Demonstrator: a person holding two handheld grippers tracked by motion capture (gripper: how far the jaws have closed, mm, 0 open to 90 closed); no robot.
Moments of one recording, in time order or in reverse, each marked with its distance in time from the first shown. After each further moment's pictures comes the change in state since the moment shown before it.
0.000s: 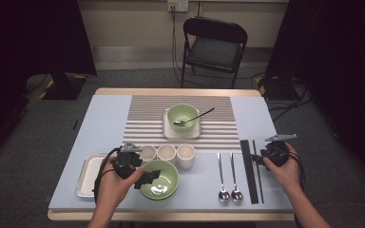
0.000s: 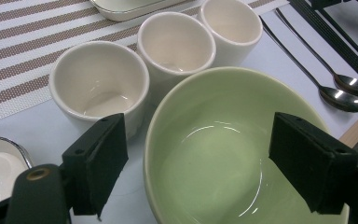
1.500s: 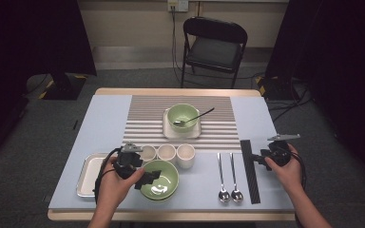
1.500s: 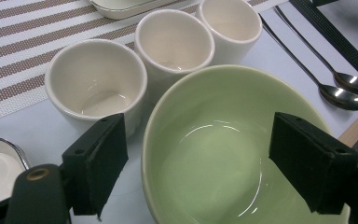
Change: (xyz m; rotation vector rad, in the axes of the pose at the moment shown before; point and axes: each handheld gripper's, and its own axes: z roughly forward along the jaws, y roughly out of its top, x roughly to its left) left arm -0.001 0.000 0.002 0.006 0.001 0.004; right arm -0.007 -0.003 0.000 -0.034 0.062 0.037
